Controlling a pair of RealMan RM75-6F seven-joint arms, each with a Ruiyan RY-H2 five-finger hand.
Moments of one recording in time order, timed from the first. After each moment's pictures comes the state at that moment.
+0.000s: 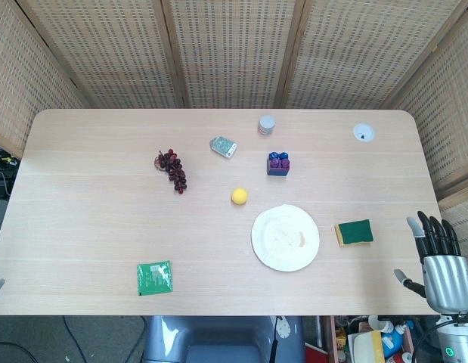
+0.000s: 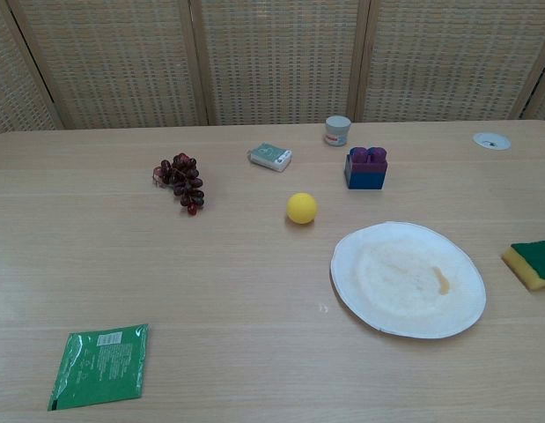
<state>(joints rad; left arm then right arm) 0.07 -0.96 0.01 -1.73 1.51 1.67 -0.09 0.04 -1.17 0.07 -1.61 -1.60 1.60 -0.14</state>
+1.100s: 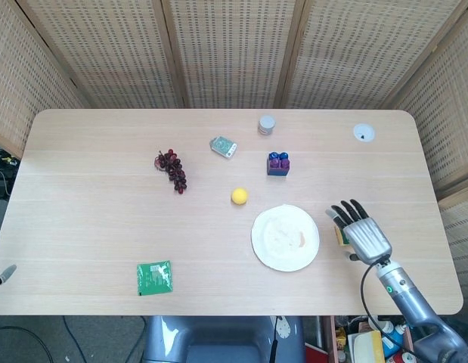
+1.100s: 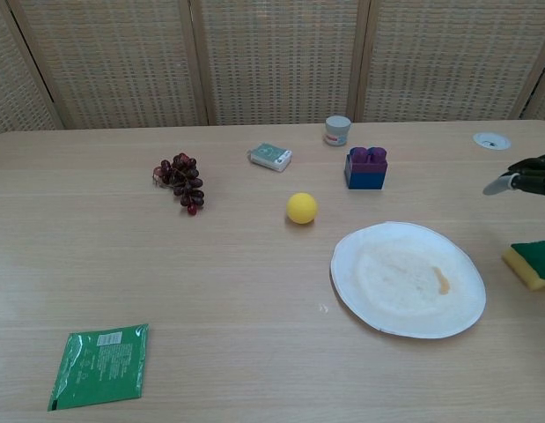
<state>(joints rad) -0.01 -1.01 -0.07 -1.71 1.42 1.56 -0.03 0.42 -1.41 0.08 -1.17 -1.62 1.06 -0.09</state>
